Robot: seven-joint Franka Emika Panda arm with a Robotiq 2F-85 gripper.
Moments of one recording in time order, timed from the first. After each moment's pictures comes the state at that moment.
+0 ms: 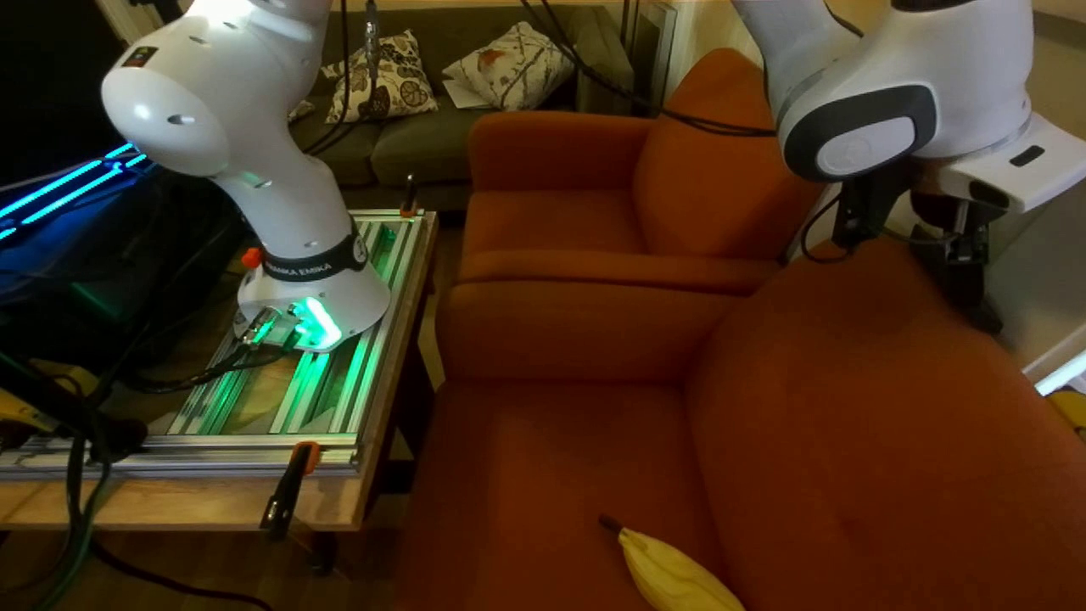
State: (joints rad) arm -0.04 0.68 -0.07 -1.68 0.13 2.99 0.30
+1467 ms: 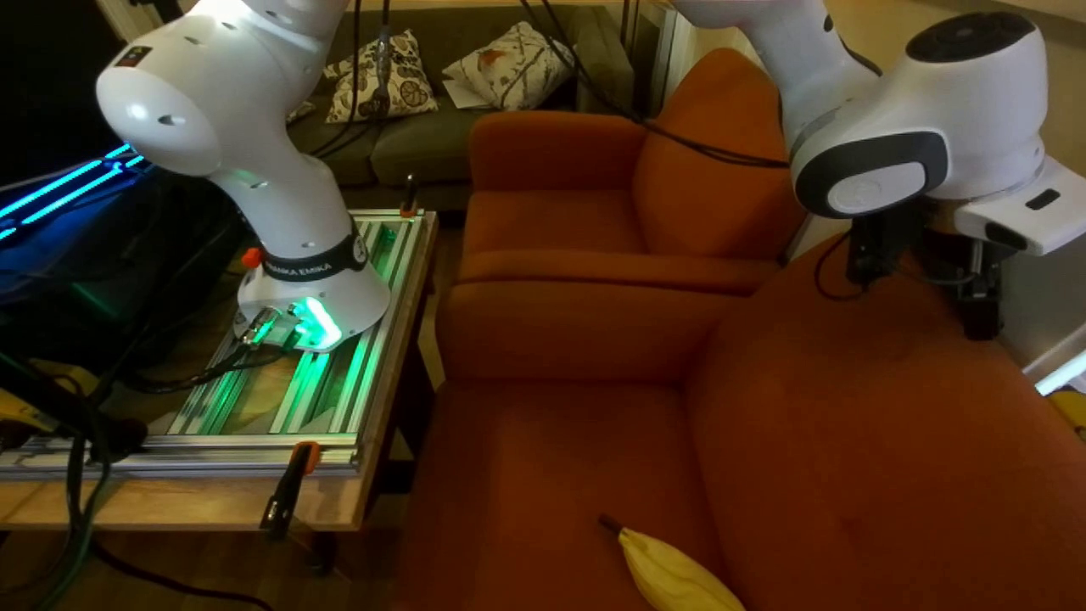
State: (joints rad) arm -0.10 0.78 -0.04 -1.59 0.13 2.99 0.23
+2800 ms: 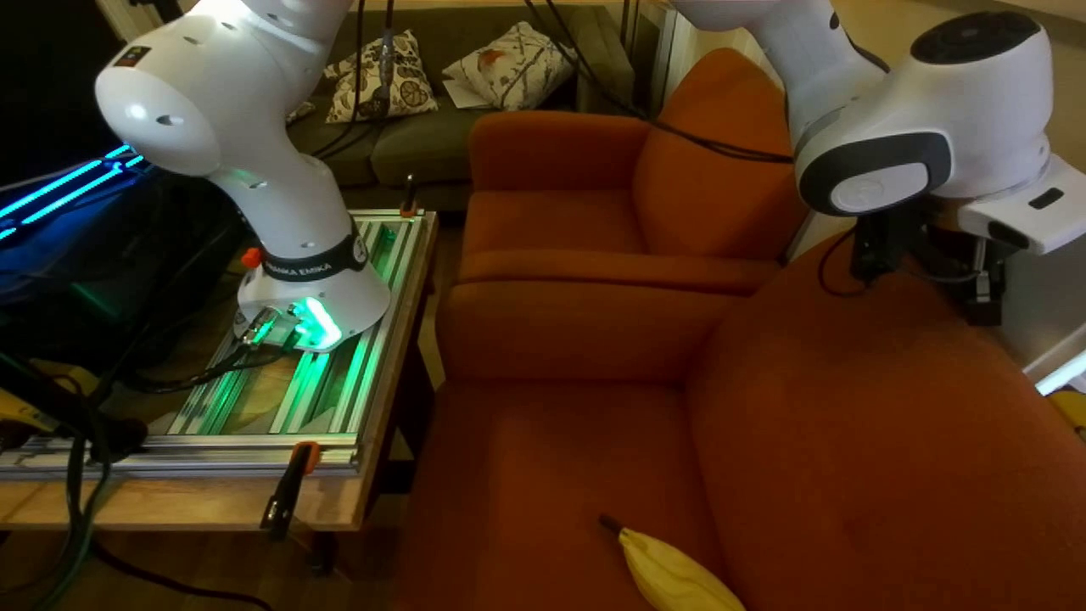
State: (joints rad) arm -0.11 0.79 -0.02 -1.56 0.16 2.99 0.23
